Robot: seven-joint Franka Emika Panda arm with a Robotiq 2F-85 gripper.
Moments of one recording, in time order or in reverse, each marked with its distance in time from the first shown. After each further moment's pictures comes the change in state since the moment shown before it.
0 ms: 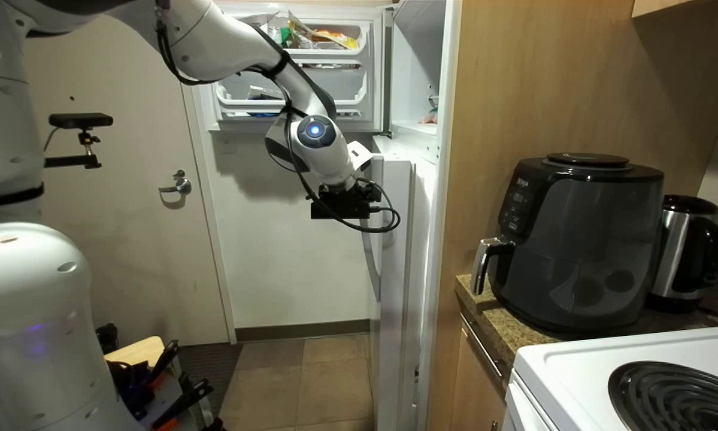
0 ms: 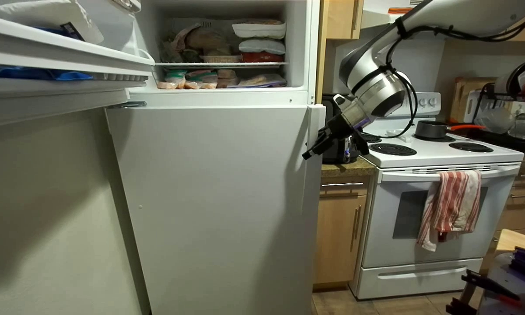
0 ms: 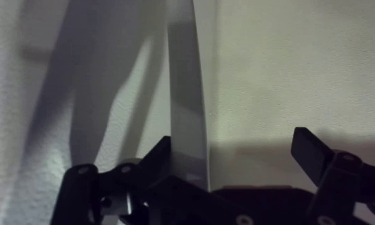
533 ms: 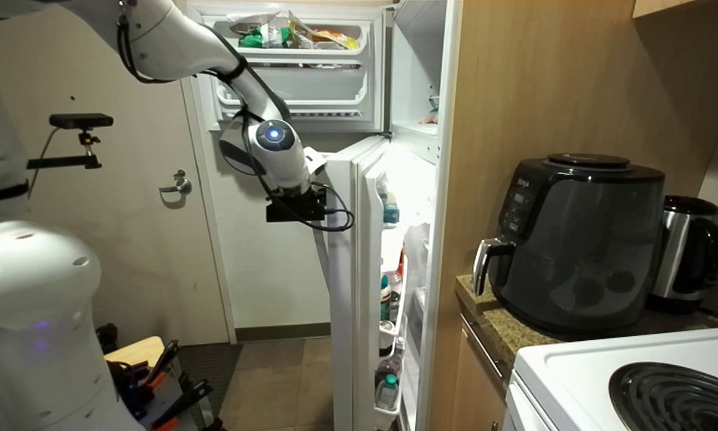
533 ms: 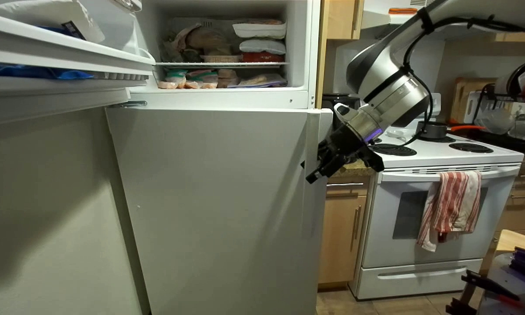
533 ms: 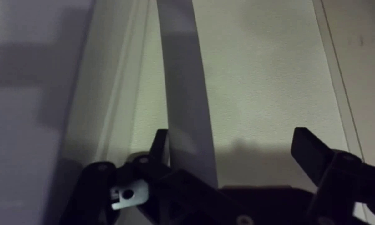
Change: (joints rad) arm 0.107 -0.110 0.106 -0.157 0.016 0.001 -0.003
